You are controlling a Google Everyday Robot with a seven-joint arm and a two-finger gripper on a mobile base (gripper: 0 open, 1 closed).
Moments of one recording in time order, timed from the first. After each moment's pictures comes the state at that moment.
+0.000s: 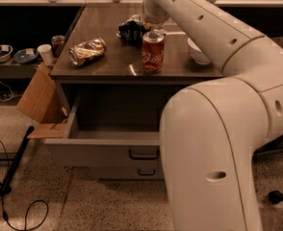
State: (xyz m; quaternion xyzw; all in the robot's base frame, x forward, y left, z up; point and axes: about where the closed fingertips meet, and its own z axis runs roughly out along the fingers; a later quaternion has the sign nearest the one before) arm 0.873 -0.054 0.895 -0.08 0.92 0.03 0.38
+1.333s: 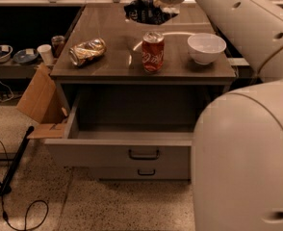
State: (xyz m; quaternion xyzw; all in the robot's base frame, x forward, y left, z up) arm 0.854 -0.085 0.977 -0.01 0.89 0.09 0.45
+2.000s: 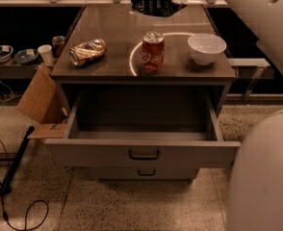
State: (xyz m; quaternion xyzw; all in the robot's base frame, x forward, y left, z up) arm 0.820 -0.101 1.018 0.00 0.87 0.11 0.48
